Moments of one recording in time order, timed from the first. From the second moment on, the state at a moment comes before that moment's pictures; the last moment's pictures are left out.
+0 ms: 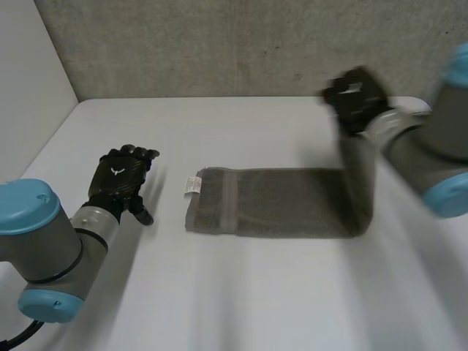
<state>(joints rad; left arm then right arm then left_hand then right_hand) 4.40 -1.99 -1.83 3.69 -1.50 3.34 1.96 -1.03 1.12 -0.02 1.36 2.41 0.26 0.25 0.24 0.26 0.21 1.33 1.34 1.34 1.34 1.16</state>
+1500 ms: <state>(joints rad) 4.26 -1.94 -1.86 3.70 -1.50 3.34 1.85 -1.07 1.76 -0.34 1.34 2.81 0.26 0.25 0.24 0.26 0.21 1.27 1.26 1.27 1.27 1.09</state>
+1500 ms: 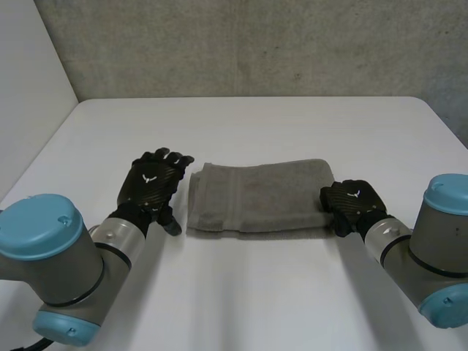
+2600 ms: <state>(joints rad) 4.15 -1.86 -1.69 3.68 -1.57 3.19 2.19 -1.24 1.59 -0.09 1.43 2.62 0.26 0.25 0.24 0.26 0.24 0.30 0.35 0.31 0.31 0.09</state>
